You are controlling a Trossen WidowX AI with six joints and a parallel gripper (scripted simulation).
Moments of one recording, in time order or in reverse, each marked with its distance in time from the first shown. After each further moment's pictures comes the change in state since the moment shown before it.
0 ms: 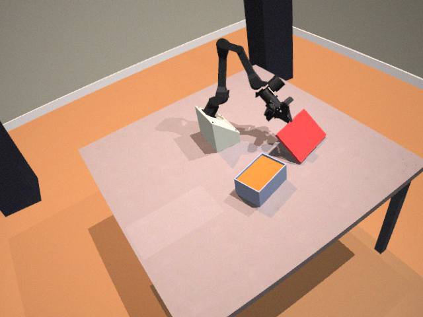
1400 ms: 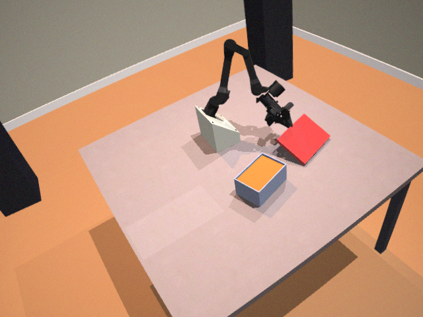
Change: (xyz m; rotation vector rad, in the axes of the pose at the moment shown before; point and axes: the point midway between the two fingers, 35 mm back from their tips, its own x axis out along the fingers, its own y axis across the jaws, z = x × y) arm 0.021 -0.024 -0.001 0.003 0.003 0.008
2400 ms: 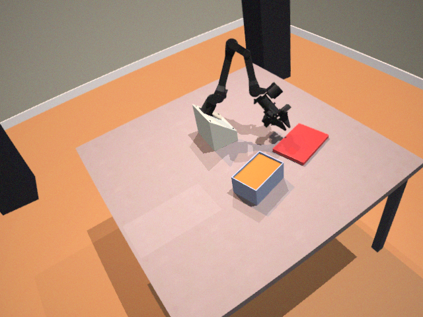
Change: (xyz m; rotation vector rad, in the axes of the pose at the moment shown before) arm 0.011 -0.015 0.002 -0.001 -0.013 -0.015
